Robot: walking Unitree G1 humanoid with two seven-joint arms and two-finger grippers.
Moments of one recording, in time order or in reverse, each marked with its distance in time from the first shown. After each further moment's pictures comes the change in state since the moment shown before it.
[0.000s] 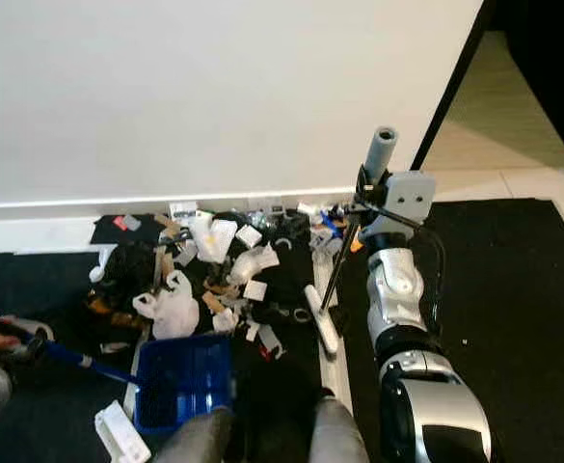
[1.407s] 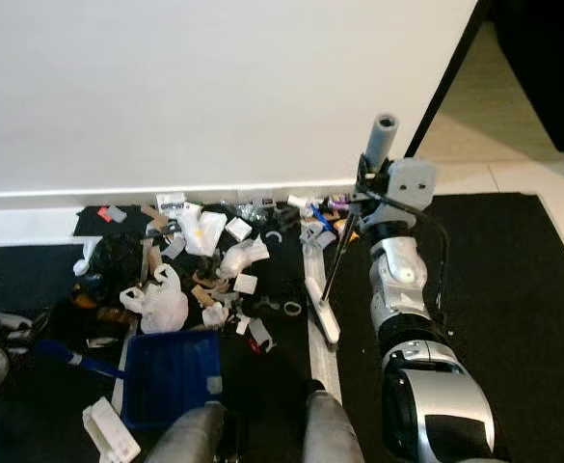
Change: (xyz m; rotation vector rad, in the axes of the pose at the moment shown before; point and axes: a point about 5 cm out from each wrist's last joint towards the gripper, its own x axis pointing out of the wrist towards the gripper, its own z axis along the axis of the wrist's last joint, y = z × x) left arm 0.015 0.019 0.006 0.231 -0.090 -0.150; right arm 0.010 -0.003 0.012 -0.017 -0.022 0.019
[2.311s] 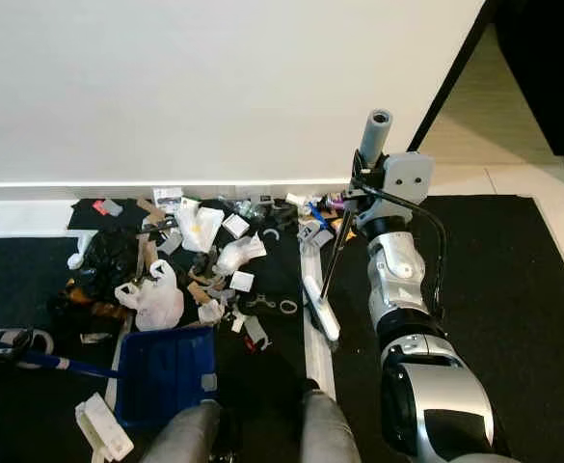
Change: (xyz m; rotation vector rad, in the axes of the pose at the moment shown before) left arm 0.005 0.017 -0.015 0.090 0.040 0.024; right arm 0.005 0.005 0.002 0.007 0.006 0.028
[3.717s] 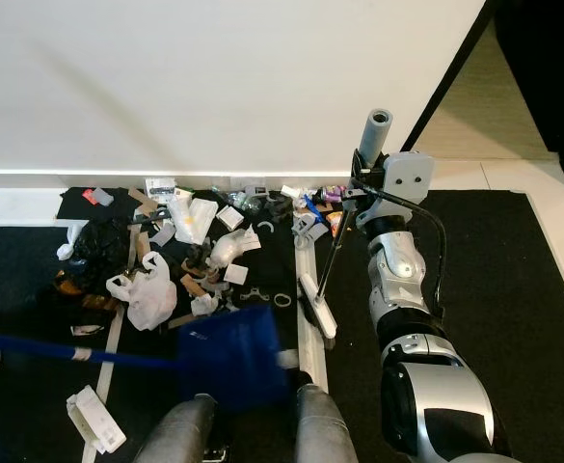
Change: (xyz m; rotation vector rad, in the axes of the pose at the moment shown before) left arm 0.011 0.032 0.023 -0.276 -0.194 0.027; right arm 0.001 0.000 0.001 -0.001 -0.002 0.007
